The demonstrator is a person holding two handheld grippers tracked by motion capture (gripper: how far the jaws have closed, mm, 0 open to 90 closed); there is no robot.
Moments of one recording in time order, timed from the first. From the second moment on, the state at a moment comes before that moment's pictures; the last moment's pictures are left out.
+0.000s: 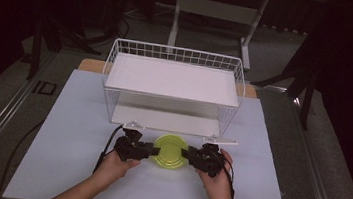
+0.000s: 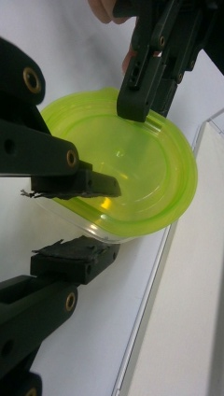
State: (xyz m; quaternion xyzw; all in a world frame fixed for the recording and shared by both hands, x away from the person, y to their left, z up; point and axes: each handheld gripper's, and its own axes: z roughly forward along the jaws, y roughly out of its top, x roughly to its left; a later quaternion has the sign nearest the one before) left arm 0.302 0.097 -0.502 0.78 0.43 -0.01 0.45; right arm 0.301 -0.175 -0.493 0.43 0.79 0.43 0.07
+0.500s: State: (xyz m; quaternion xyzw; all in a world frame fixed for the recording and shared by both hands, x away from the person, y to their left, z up) left arm 0.281 0.100 -0.505 0.78 0.44 0.00 0.46; right arm 0.286 -0.176 -0.491 0.42 0.79 0.44 0.04
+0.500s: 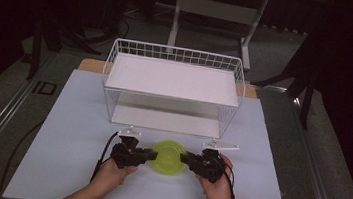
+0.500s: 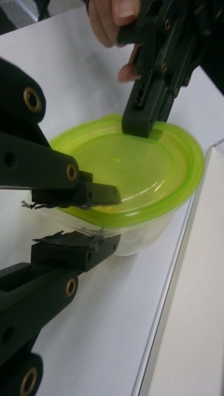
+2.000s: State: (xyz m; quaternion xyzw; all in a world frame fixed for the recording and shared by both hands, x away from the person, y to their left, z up) left arm 0.334 0.108 -0.493 0.75 0.44 0.08 0.49; right arm 0.340 -0.156 -0.475 0.45 0.76 0.46 0.09
